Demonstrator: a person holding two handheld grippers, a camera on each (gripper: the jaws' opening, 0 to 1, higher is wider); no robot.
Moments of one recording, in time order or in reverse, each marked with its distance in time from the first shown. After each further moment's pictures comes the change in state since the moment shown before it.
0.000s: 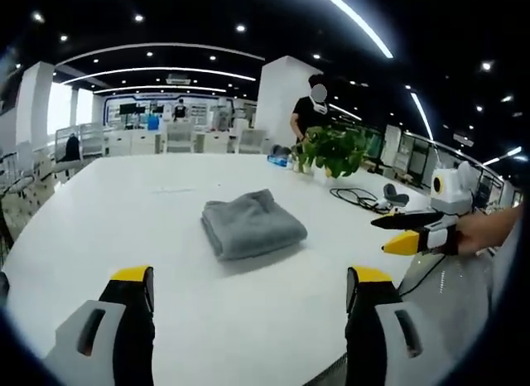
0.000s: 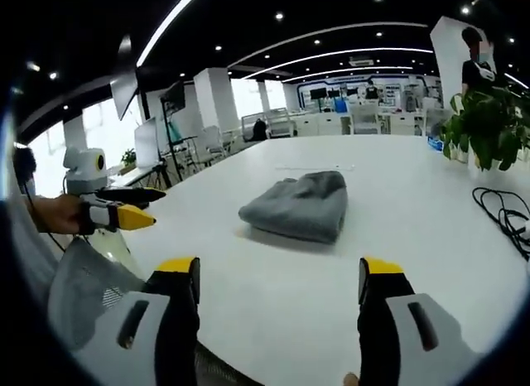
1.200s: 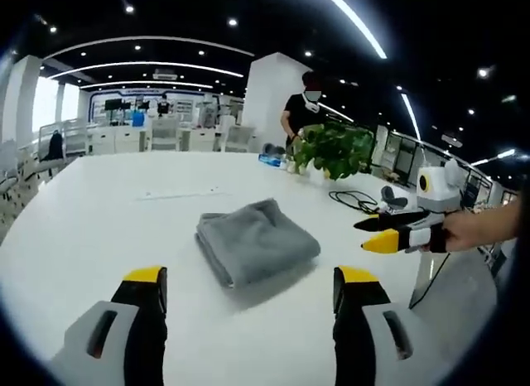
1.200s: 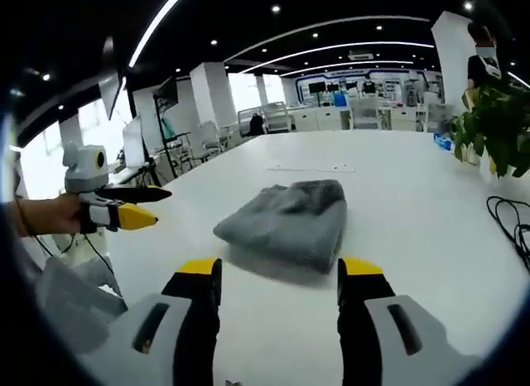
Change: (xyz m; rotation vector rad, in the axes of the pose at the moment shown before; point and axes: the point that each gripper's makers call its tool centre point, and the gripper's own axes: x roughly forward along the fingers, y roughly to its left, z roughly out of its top) left arm 0.059 0.026 0.023 -0.005 -0.005 -0.086; right arm 0.061 -0.023 0.011 0.011 0.046 0.004
